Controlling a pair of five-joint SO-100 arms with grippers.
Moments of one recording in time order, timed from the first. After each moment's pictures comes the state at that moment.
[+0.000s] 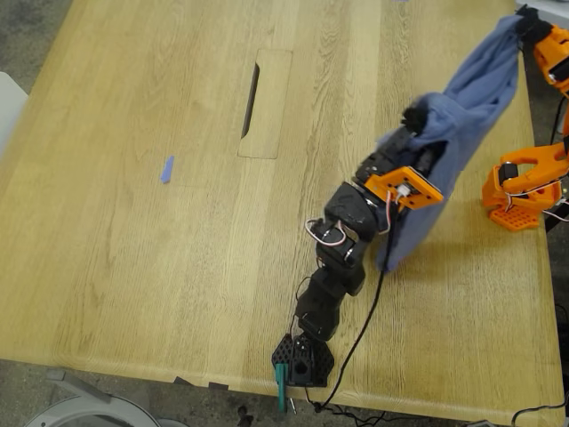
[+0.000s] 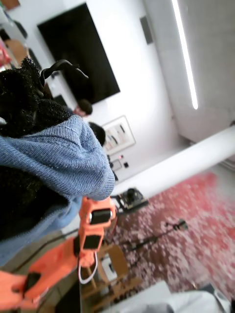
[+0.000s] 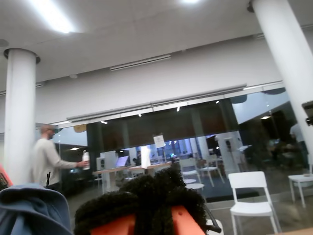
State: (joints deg) arm 0 43.8 82.6 -16.0 64.1 -58.2; arm 1 -5.6 142.5 61.1 31.0 -81.7
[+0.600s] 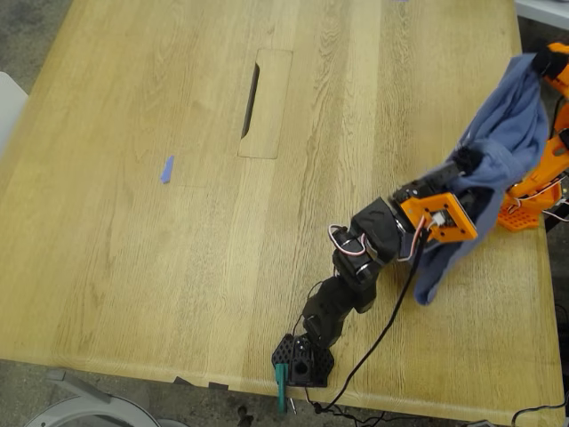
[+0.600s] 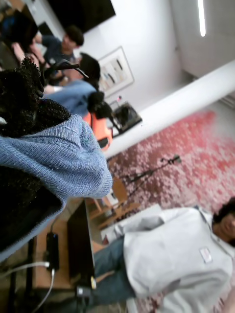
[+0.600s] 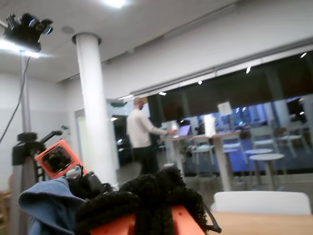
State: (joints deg) arm 0 60.6 83.7 -14.6 72.1 -58.2; arm 1 -29.4 136.1 54.7 41.1 -82.7
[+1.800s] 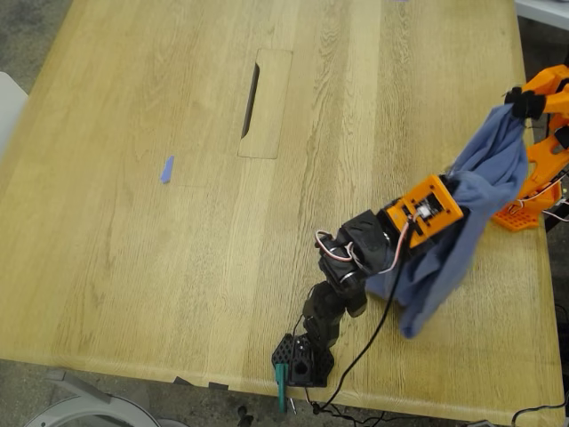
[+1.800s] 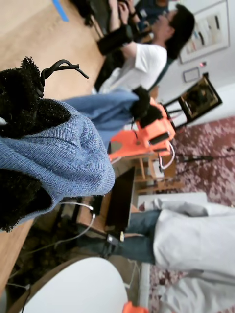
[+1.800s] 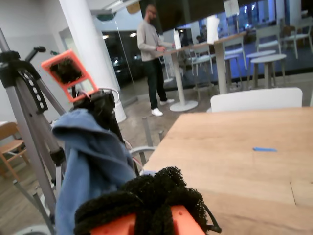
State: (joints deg) arm 0 56.3 89.5 -14.6 95.8 -78.8; arm 1 -30.8 136.4 40.0 81.8 -77.4
